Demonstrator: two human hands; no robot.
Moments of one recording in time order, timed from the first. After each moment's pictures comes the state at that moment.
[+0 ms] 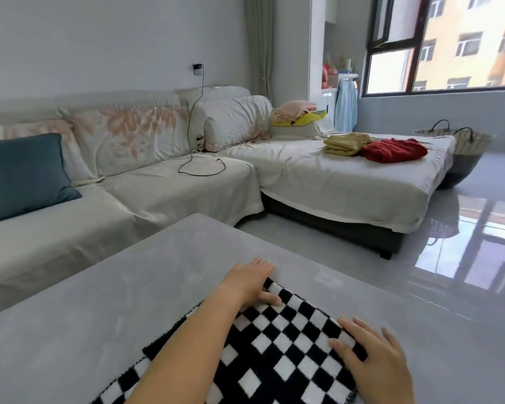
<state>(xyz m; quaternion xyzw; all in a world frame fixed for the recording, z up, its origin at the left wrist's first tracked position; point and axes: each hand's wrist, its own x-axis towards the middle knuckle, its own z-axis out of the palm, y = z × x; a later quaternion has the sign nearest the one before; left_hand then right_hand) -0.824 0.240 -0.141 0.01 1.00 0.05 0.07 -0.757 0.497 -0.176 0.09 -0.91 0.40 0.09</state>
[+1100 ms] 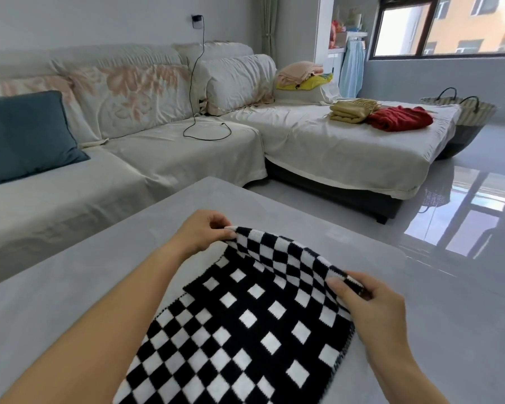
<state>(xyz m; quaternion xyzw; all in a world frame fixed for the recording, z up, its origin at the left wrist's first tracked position) -0.704 0.159 -0.072 -0.09 0.89 0.43 -0.09 -0.680 0.469 -0.111 0.04 -0.74 0.68 0.04</state>
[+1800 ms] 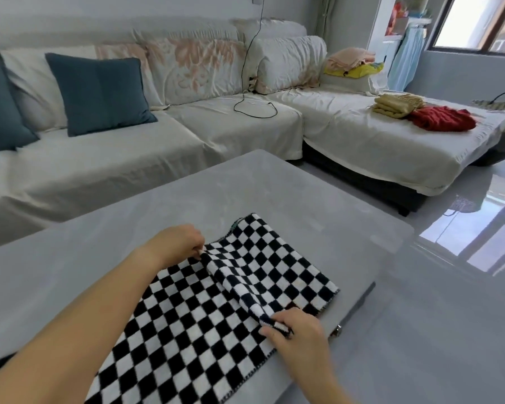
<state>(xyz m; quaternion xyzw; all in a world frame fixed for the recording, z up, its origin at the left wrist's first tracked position) -0.456 0.106 -0.080 -0.03 1.00 -0.01 0.05 -0.463 0.430 -0.139 0.30 -0.85 0.42 -0.02</state>
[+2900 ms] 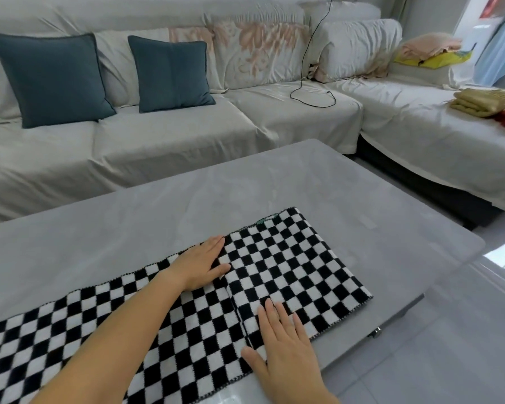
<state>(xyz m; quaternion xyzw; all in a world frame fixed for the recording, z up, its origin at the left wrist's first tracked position) -0.356 0.117 -0.152 -0.19 0.97 0.09 0.10 -0.398 0.399 -0.168 0.48 -0.87 0.09 -0.08</state>
